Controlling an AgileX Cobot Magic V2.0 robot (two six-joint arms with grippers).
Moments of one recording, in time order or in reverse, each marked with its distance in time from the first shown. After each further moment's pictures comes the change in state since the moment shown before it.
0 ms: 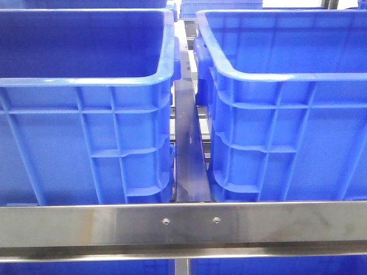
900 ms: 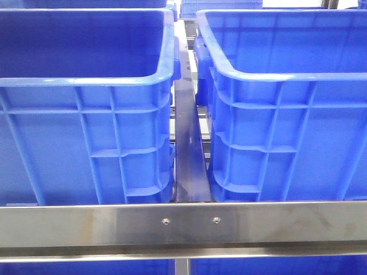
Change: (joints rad) left arm -0.081 0.647 -0.385 -0.026 0.154 0.000; right arm 0.000 0.000 0.000 0.000 0.000 0.000
